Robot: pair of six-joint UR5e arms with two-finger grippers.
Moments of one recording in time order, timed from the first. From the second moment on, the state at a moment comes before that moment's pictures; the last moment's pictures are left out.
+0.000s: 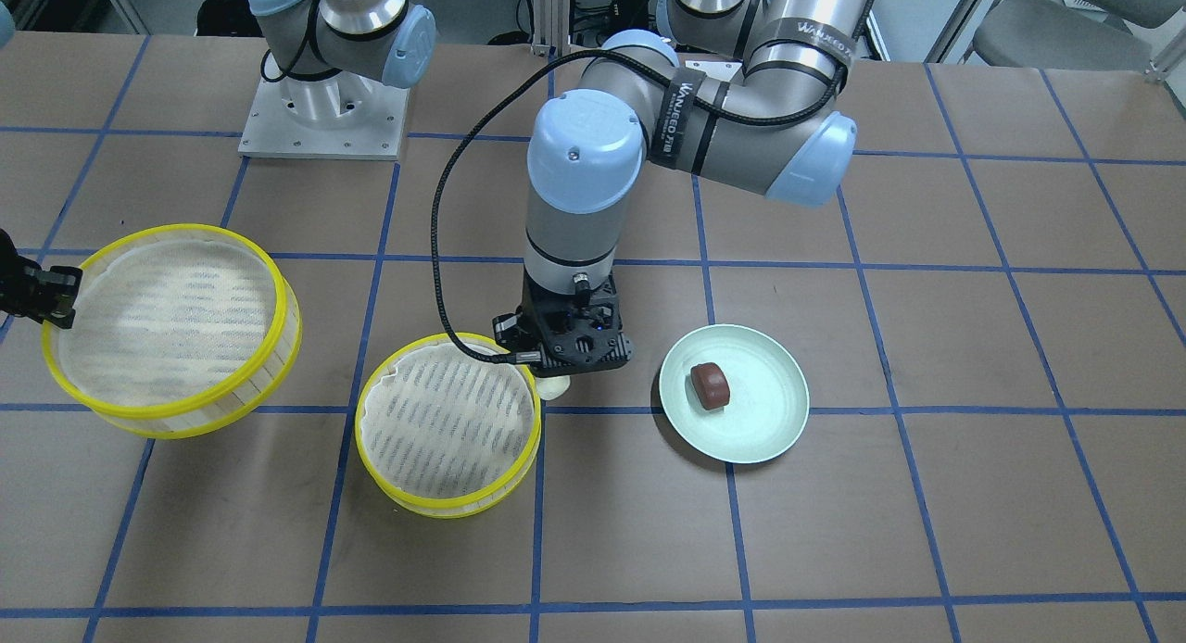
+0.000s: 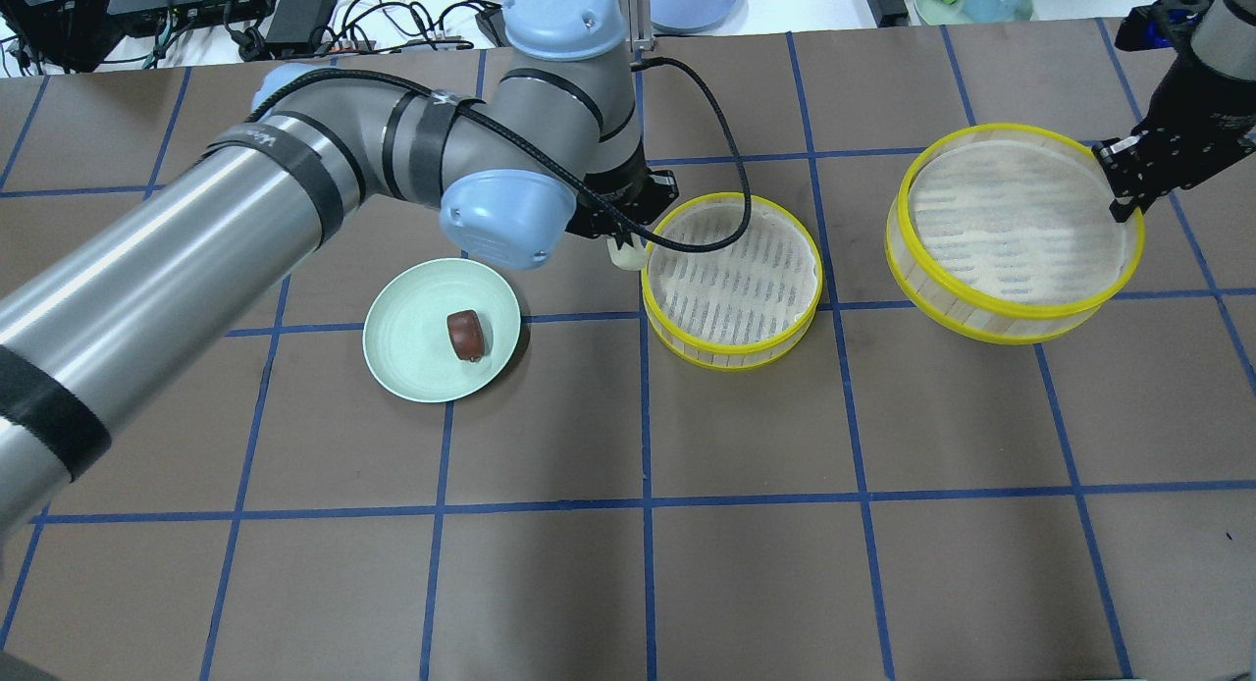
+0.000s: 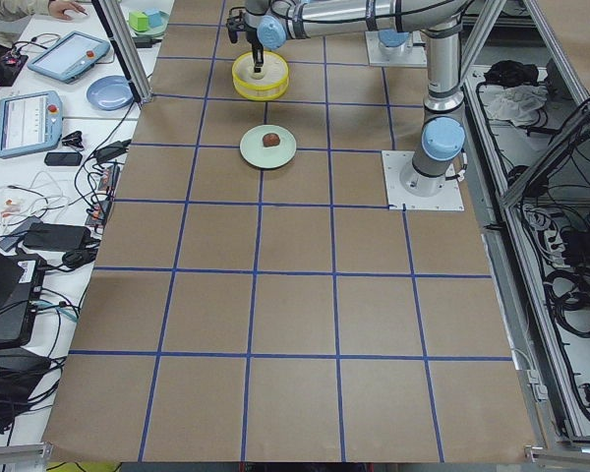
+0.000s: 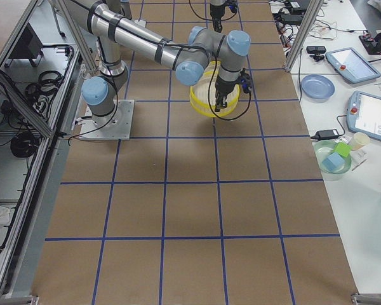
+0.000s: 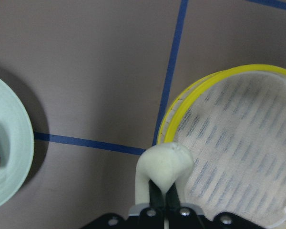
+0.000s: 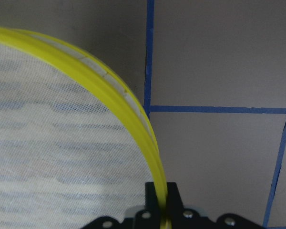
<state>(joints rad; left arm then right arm) -1.95 -1.97 -1.54 -1.10 1.54 -0.59 1.18 -1.38 1.60 -1.72 -1.67 -0.43</state>
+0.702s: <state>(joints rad) -2.03 -2.08 -1.55 -0.97 1.50 -0.67 1.18 -1.38 1.60 -1.72 -1.67 -0.43</state>
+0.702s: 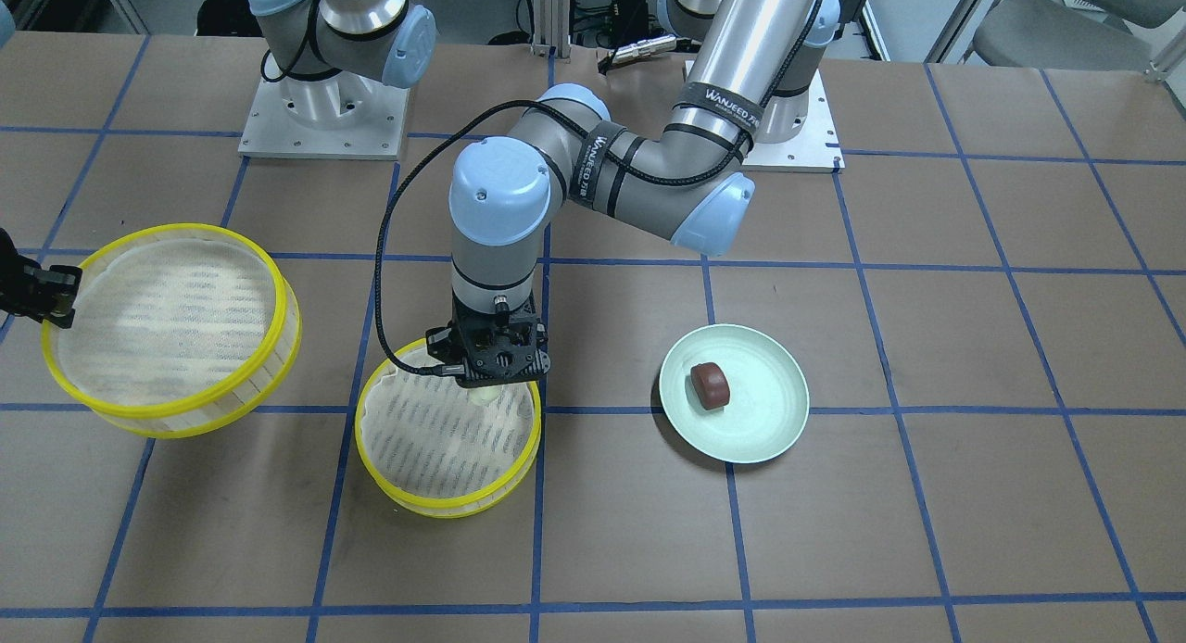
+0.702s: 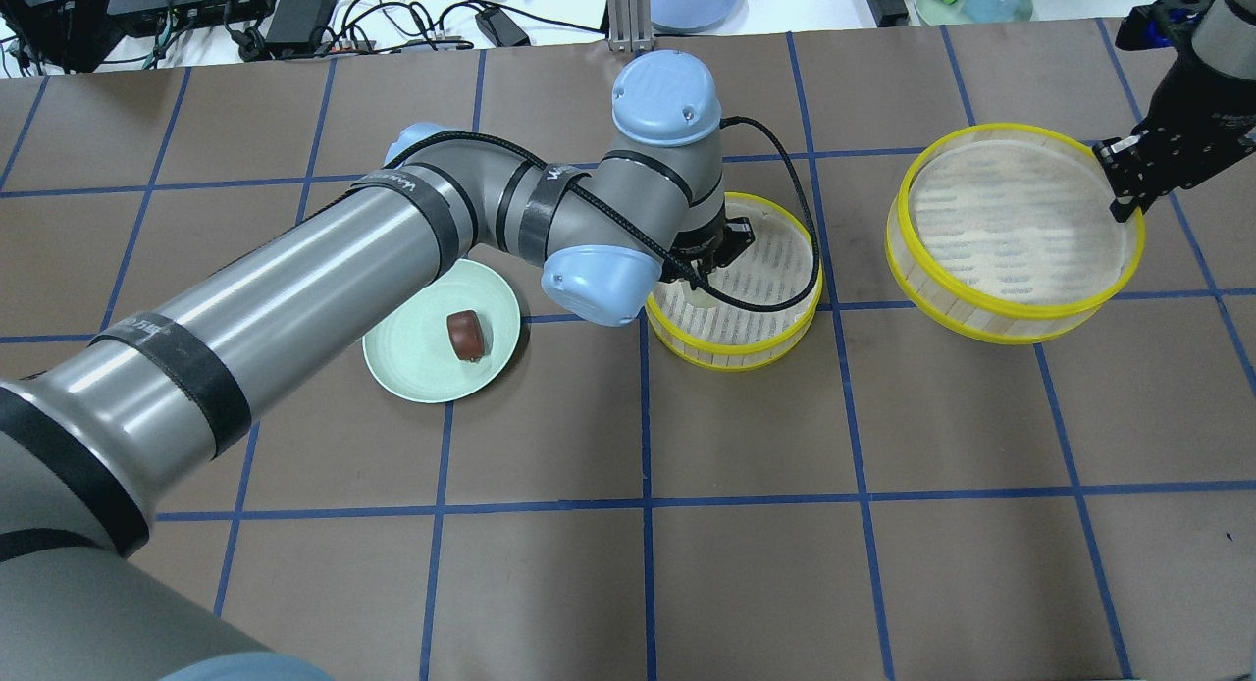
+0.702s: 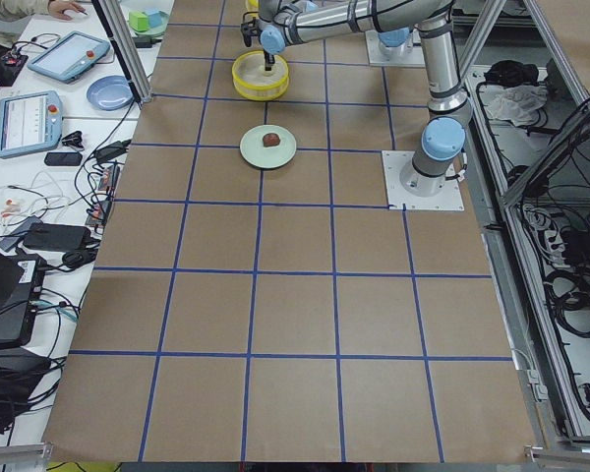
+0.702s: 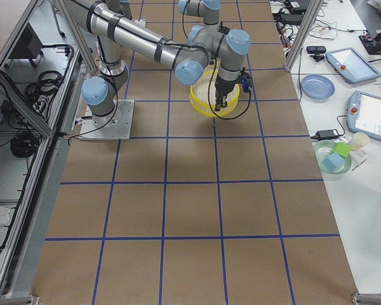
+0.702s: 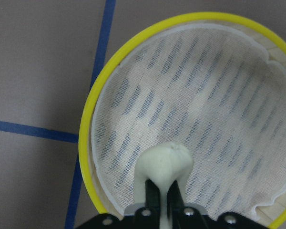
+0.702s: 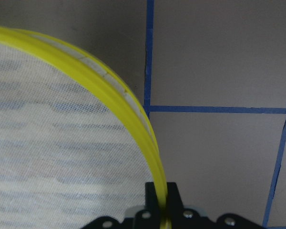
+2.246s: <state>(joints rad) -1.64 -1.93 -1.75 -1.02 1.60 -0.12 1.19 -1.38 1.61 -1.72 -1.66 -0.42</state>
